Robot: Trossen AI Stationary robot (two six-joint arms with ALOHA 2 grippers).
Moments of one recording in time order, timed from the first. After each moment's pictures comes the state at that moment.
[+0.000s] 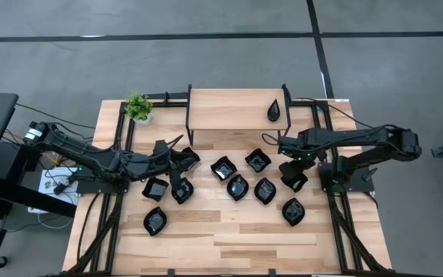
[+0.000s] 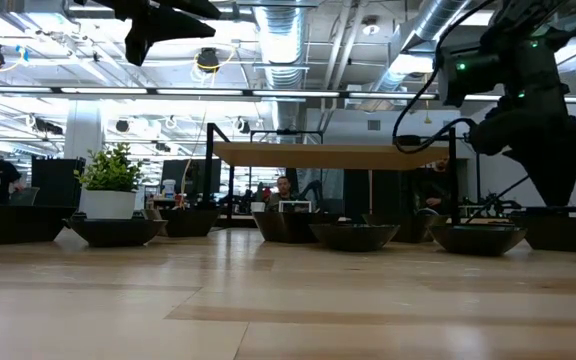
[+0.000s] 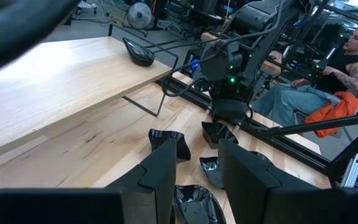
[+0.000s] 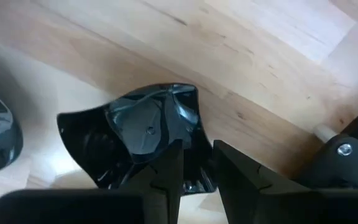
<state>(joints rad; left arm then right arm) -0.35 1.00 0.63 0.16 -0.67 -0.45 -0.23 1.20 0.69 -1.09 -0.09 0.83</state>
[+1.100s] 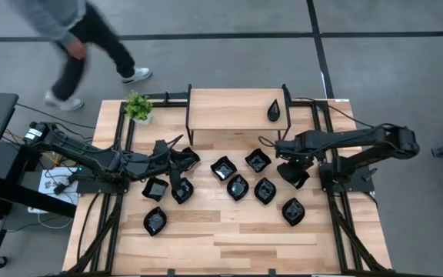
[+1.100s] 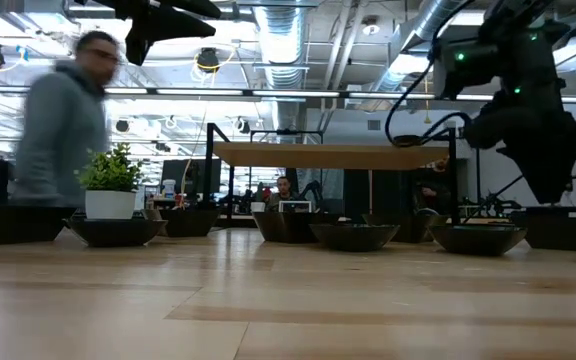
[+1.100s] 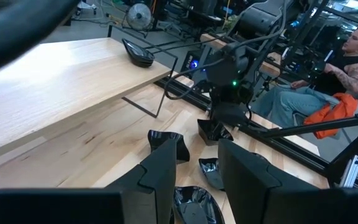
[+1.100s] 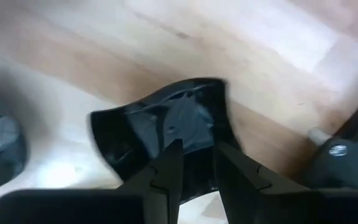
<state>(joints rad) -0.35 1.00 0.63 0.17 -0.67 -0.45 -0.16 1.23 0.72 -1.10 -0.01 0.92</state>
